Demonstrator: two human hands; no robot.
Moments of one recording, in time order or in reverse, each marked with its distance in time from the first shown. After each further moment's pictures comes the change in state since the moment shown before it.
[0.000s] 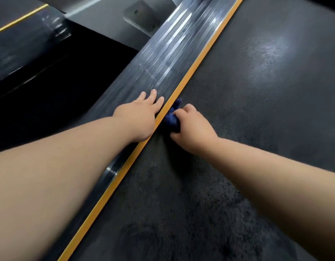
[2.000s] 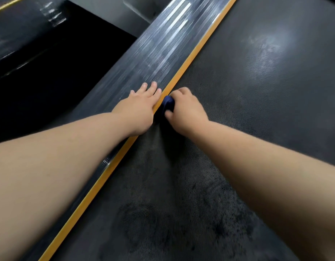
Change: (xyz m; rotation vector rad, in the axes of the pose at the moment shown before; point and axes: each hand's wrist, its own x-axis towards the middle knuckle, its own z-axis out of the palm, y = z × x) left_hand -0.014 0.001 0.025 -0.148 0.097 0.067; right_hand 0.004 -0.014 0.007 -0.007 0.050 0.040
